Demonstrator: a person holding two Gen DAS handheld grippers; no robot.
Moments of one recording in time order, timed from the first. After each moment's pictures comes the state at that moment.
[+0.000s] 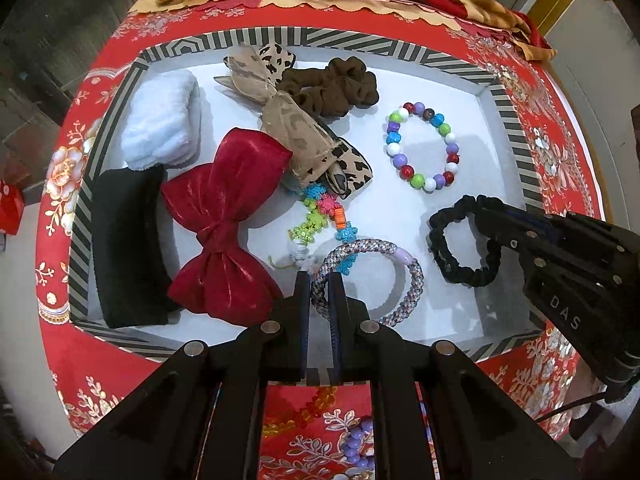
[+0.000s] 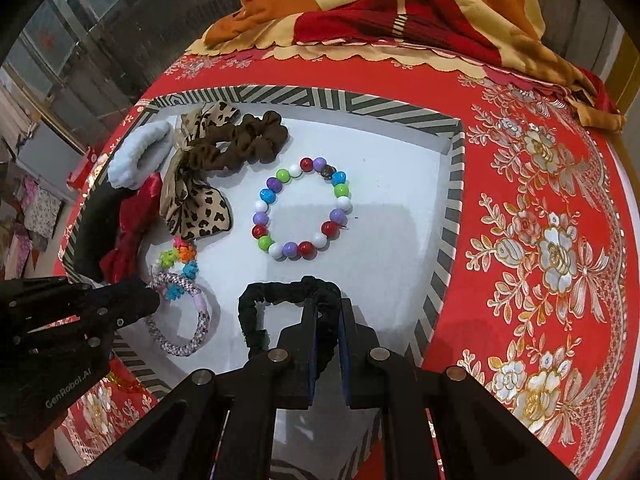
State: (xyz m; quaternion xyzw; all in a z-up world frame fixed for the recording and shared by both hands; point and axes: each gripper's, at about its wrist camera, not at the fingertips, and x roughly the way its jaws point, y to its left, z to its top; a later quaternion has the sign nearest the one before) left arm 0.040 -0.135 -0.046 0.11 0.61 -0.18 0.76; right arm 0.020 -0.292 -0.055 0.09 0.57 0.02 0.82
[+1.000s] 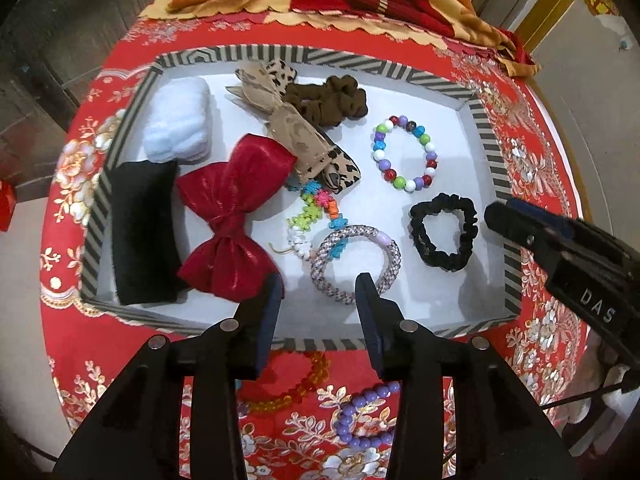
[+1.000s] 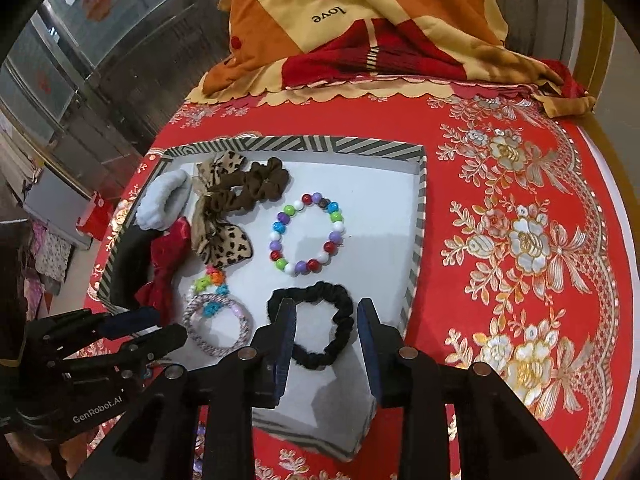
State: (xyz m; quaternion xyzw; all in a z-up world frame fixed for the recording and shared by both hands) left arm 0.025 -0.119 -0.023 0.08 0.59 -0.20 0.78; right arm -0.011 -0.294 -0.014 0.14 0.52 0.00 0.84
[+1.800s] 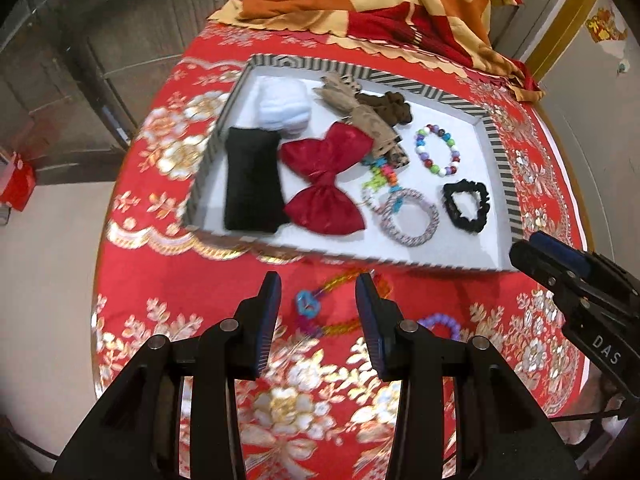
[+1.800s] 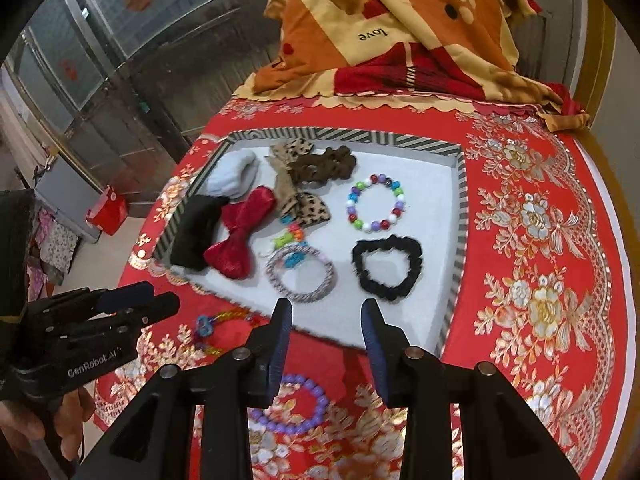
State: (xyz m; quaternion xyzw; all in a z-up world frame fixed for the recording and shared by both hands) left arm -0.021 -0.035 0.010 0.05 0.57 -0.17 0.81; right arm -0.071 -0.222 0.020 0.12 0.50 0.02 0.86
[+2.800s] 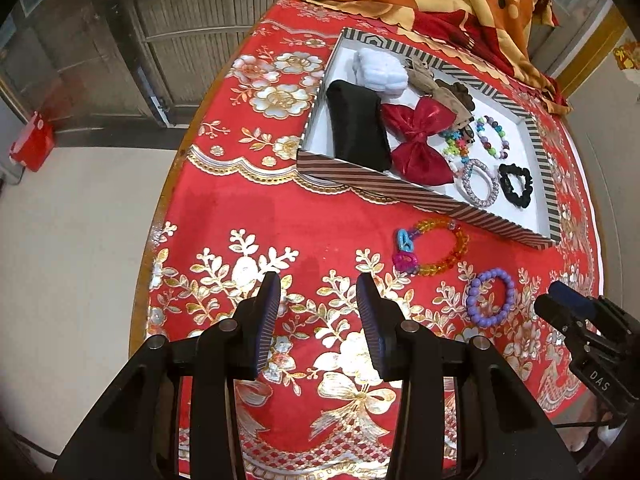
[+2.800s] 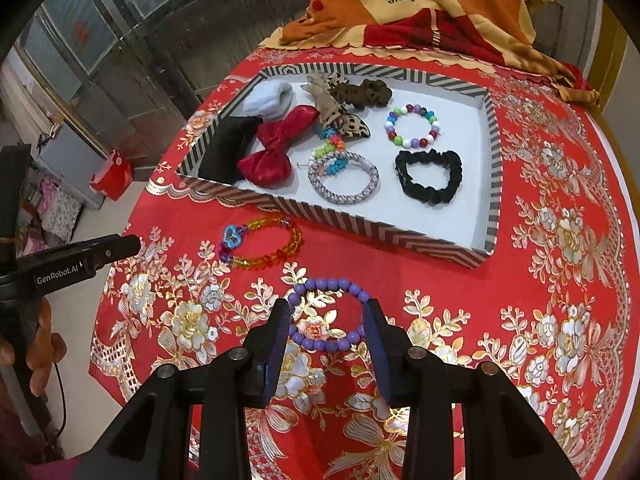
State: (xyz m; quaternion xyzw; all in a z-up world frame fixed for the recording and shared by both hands) left arm -0.046 0.051 -0.002 0.02 0.58 -0.12 0.81; right arm -0.120 -0.181 -0.007 0.10 0.54 0.03 0.83
